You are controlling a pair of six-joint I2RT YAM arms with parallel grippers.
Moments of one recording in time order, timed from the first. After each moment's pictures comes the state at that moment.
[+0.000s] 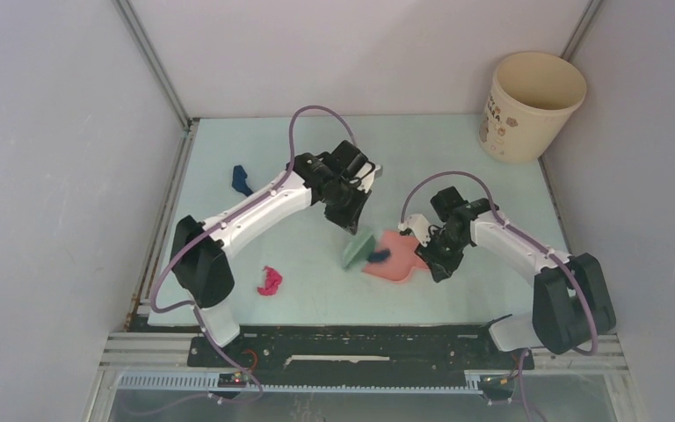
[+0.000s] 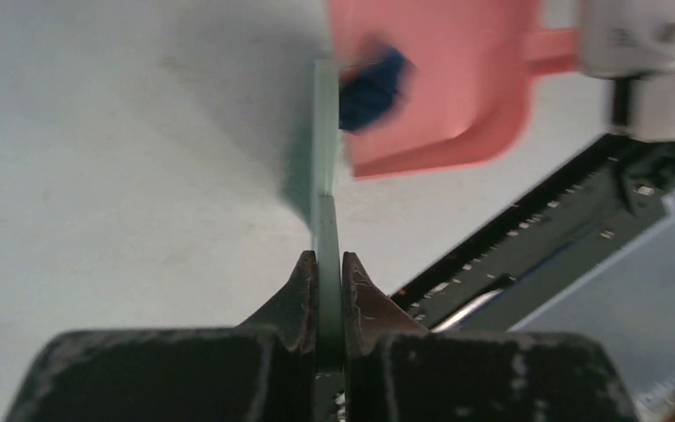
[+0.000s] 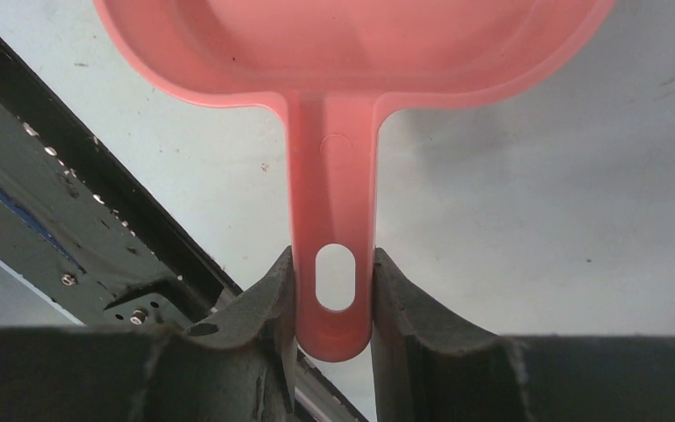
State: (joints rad) left arm -0.77 1.77 1.62 -1.01 0.14 -0.21; right arm 0.39 1.39 0.88 -0.94 -0.28 -0.61
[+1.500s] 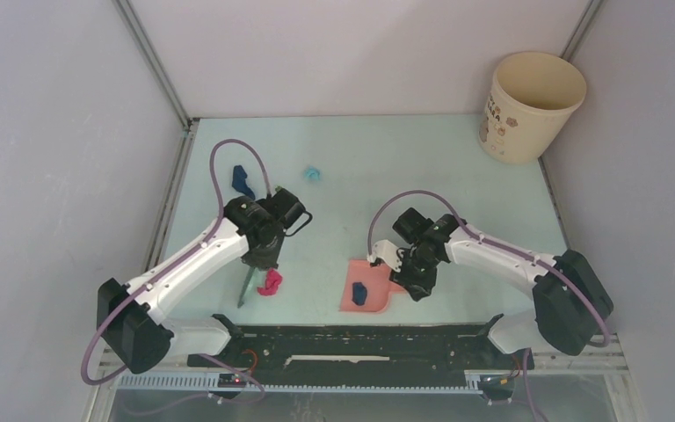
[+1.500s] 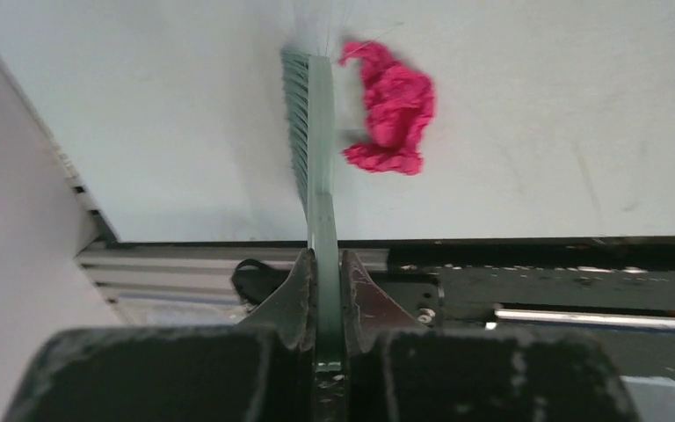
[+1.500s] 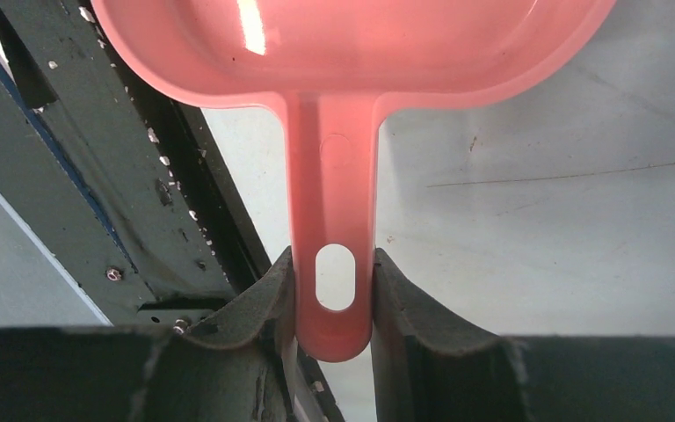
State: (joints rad) left arm -0.68 1.25 1.10 -1.31 -0.36 -0.42; right arm 0.73 1.39 0.87 -0.91 -0.30 -0.56
